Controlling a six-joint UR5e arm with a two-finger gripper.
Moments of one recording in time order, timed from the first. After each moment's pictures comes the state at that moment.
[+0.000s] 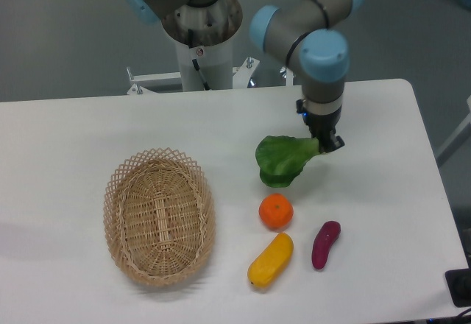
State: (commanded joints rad) arm 2.73 -1.75 -1.78 -1.10 1.53 1.82
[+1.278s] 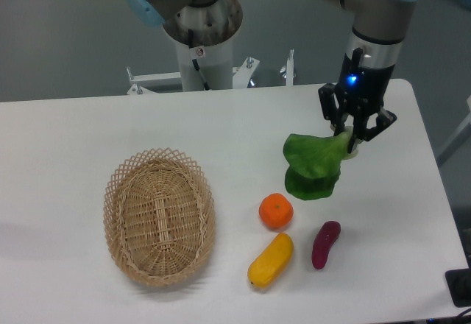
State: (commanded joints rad) arm 2.77 -1.74 -1.60 -1.15 1.27 1.52
